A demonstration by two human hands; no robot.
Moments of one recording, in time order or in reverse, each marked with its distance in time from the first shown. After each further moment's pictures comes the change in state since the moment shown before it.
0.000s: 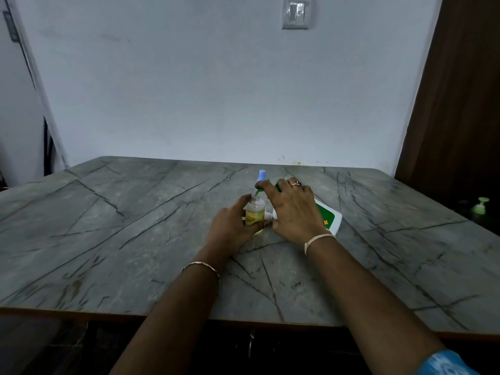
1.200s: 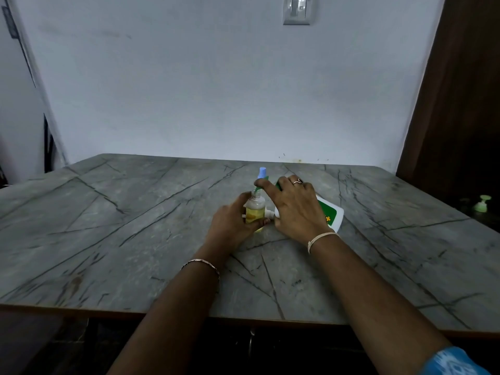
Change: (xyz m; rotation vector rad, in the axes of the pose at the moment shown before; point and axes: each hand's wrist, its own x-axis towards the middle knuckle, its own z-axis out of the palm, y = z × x) left_hand 0.004 -0.007 0.005 0.021 -0.003 -0.008; right_hand 0.000 0.006 0.004 -0.025 0.018 -0.034
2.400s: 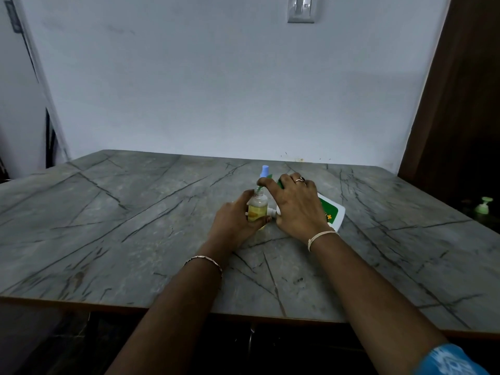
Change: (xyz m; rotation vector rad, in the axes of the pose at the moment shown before) left_hand -0.001 0.002 -0.001 0.068 0.022 0.022; right_hand 0.003 -0.003 0.005 -0.019 0.039 0.001
